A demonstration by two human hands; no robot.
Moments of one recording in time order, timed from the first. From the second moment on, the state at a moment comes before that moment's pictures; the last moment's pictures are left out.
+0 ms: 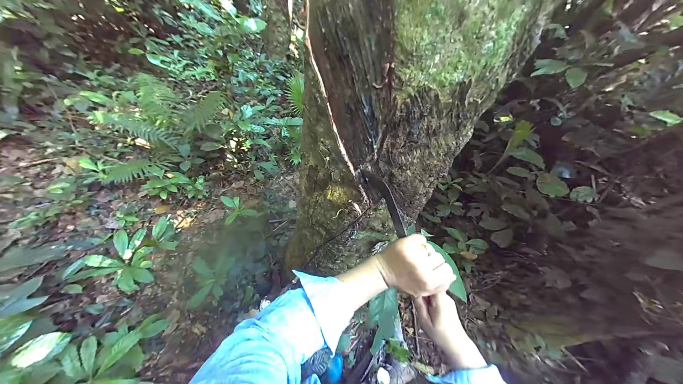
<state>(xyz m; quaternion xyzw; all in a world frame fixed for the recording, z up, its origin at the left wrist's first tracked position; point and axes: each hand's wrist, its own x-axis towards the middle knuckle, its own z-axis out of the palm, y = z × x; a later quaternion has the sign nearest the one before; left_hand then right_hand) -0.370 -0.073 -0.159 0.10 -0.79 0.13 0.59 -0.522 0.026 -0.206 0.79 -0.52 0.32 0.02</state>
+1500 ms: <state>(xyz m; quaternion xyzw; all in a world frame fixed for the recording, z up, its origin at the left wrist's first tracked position) -0.444 -0.131 -0.246 0.25 -0.75 0.31 0.53 -0.598 -0.105 -0.304 0.86 -0.42 0.29 0.05</state>
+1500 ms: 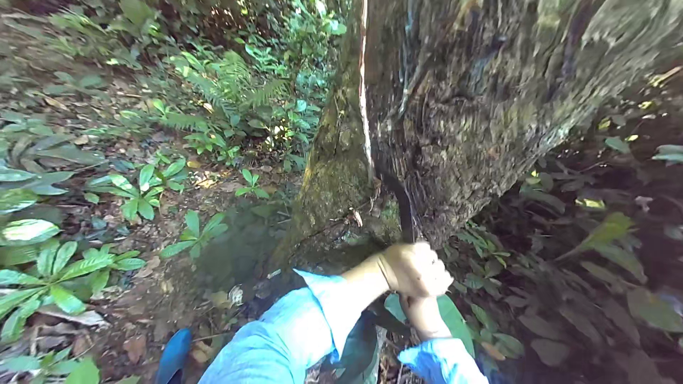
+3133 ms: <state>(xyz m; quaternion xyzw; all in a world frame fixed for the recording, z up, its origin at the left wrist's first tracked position) -0.126 0.079 -0.283 0.40 -0.40 -0.79 0.23 -0.321 0.187 -0.297 0.47 -0.69 0.40 -0.38</state>
